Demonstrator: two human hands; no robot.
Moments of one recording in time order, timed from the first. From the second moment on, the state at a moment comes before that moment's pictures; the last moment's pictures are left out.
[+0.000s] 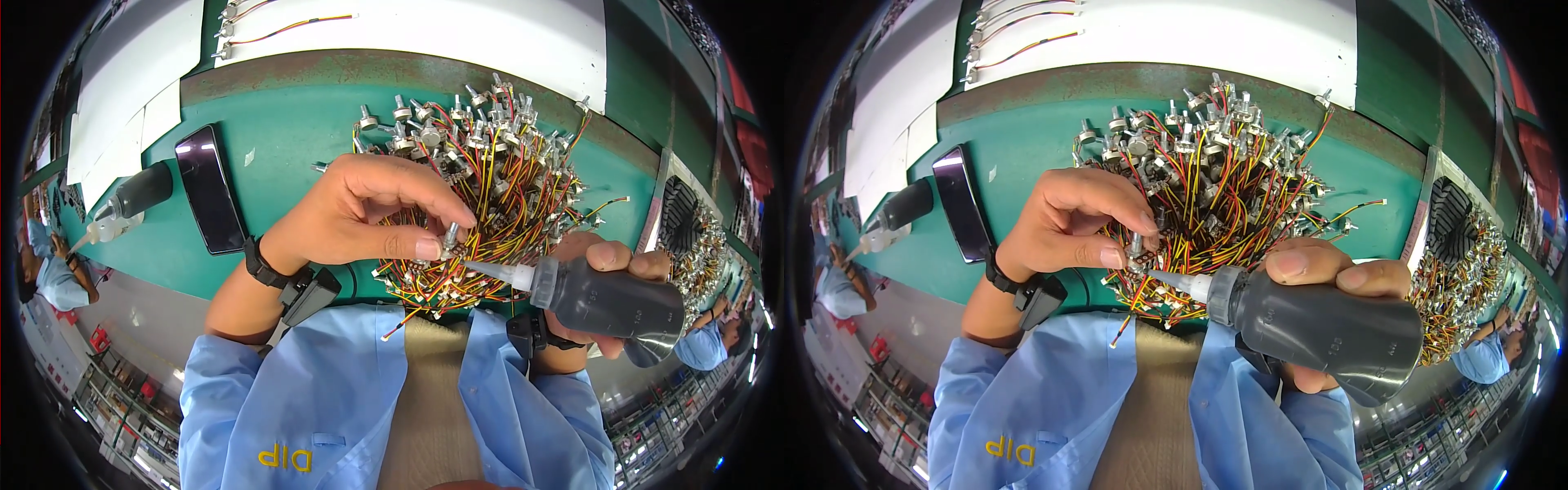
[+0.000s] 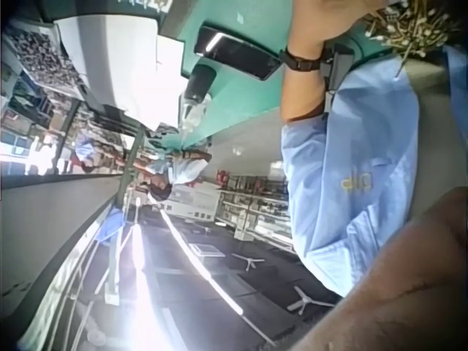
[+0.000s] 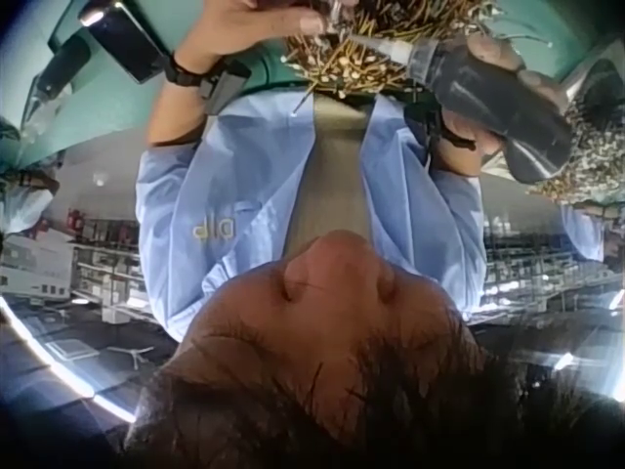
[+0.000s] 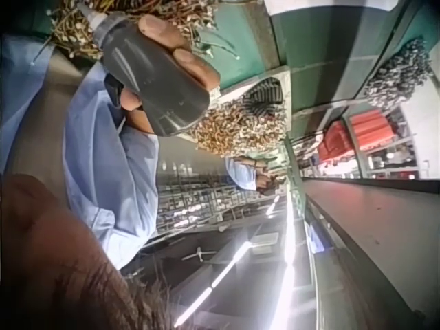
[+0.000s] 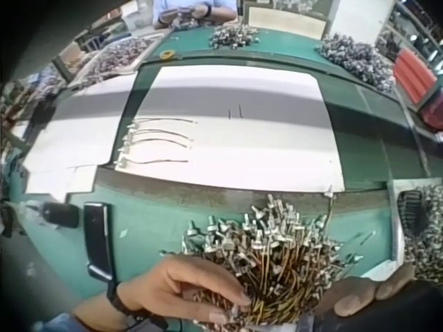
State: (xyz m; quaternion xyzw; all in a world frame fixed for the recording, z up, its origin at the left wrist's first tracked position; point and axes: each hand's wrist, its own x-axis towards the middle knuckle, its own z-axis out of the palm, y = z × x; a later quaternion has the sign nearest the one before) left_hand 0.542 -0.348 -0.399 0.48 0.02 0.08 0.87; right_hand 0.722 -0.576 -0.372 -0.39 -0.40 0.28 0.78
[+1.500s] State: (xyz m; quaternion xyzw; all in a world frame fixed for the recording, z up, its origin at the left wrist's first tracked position) left_hand 0.544 -0.350 -0.395 0.50 0.03 0.09 0.86; right_hand 0.735 -0.578 -0.375 -0.35 -0.45 0.31 0.76
